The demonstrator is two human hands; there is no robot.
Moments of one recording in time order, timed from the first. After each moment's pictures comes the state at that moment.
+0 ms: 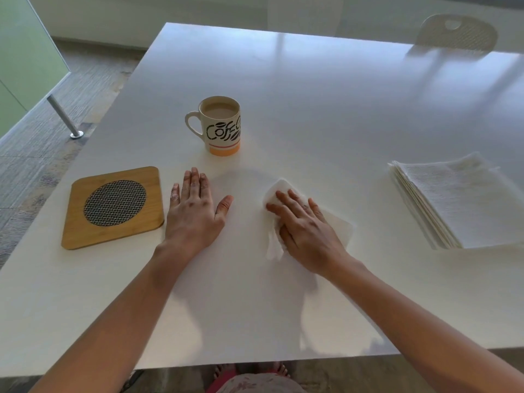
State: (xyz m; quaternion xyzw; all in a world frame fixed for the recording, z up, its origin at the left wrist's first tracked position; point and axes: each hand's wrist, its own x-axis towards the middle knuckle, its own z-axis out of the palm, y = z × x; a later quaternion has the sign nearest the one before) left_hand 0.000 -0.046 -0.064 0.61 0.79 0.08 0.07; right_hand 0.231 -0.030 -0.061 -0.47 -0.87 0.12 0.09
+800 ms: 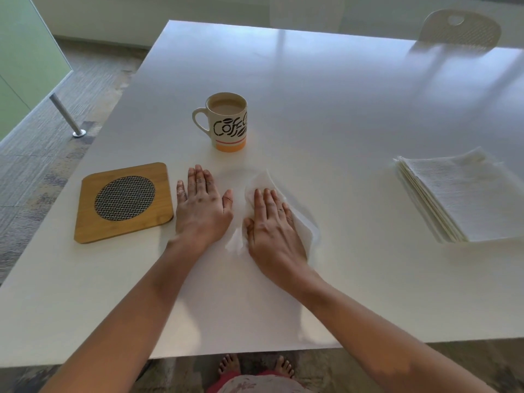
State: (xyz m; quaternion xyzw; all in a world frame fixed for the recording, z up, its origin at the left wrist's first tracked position) left_hand 0.005 -0.045 -0.060 0.58 0.80 0.06 0.08; right_hand 0.152 -0.068 -0.061 -0.54 -0.82 0.17 0.13
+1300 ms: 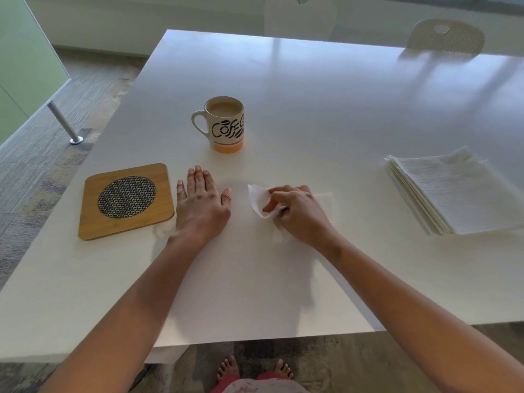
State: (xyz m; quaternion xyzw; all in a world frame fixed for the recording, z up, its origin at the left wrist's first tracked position) left_hand 0.003 -0.048 -0.061 0.59 0.80 0.08 0.08; right_hand 0.200 -0.028 -0.035 -0.51 -0.81 0.23 0.16
